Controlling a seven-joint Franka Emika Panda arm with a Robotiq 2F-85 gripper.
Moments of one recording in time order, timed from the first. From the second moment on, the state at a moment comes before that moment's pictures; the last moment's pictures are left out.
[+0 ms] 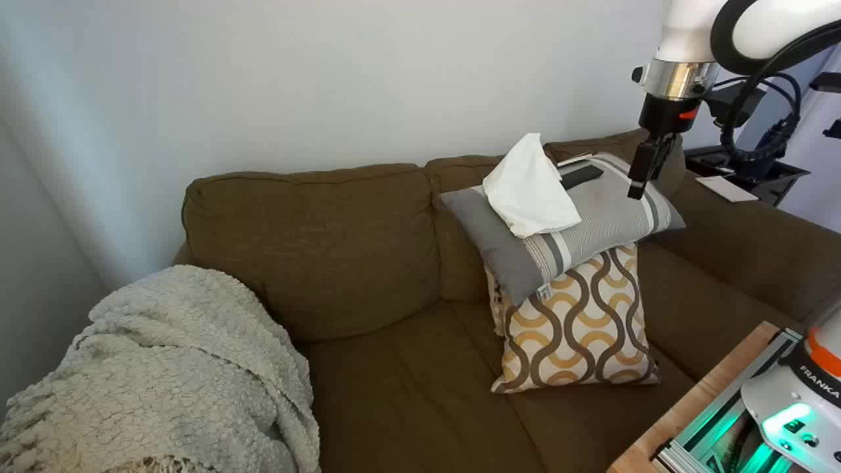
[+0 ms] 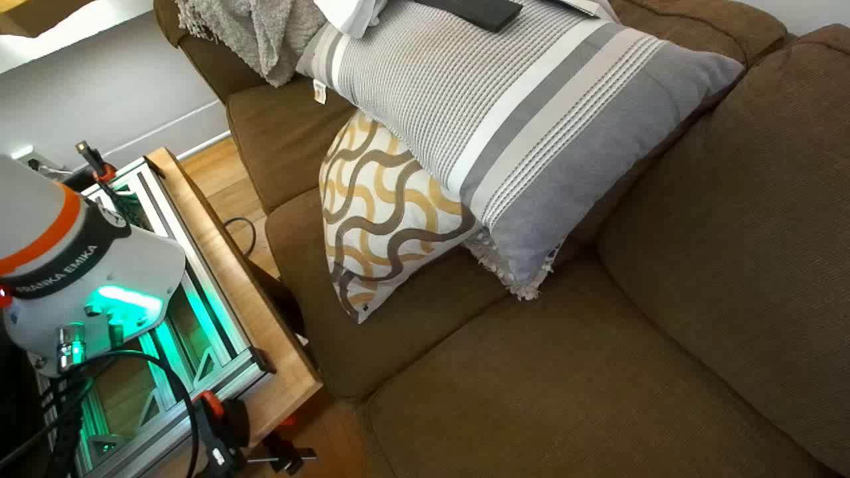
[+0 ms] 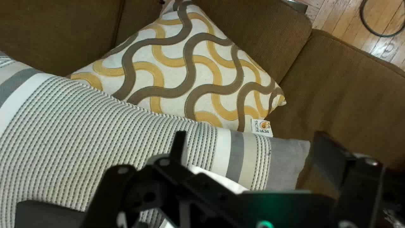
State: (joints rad) arm 0.10 -0.59 0.16 -2.56 -0.03 1.93 -0.04
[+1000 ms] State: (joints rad) arm 0.03 -0.54 0.15 -2.52 -0.03 1.95 0.22
